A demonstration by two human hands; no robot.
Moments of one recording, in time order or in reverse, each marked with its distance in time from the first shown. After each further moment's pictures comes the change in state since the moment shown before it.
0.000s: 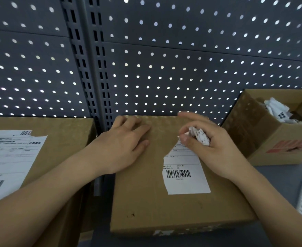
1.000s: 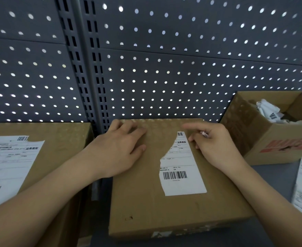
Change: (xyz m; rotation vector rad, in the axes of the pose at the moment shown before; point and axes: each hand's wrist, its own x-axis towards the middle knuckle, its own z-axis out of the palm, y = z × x) left_hand -0.002 0.000 -0.003 0.031 0.007 0.010; right_hand 0.007 0.021 -0.005 -0.089 0.178 0.218
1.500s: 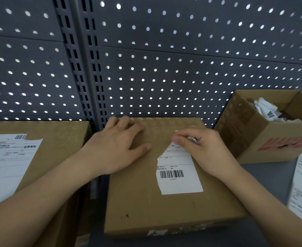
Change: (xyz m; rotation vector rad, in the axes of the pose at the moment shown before) left_hand 0.000 0.004 -0.002 -0.024 0.017 -0.060; right_hand -0.014 -0.017 0.007 -0.032 -0.107 -0.131
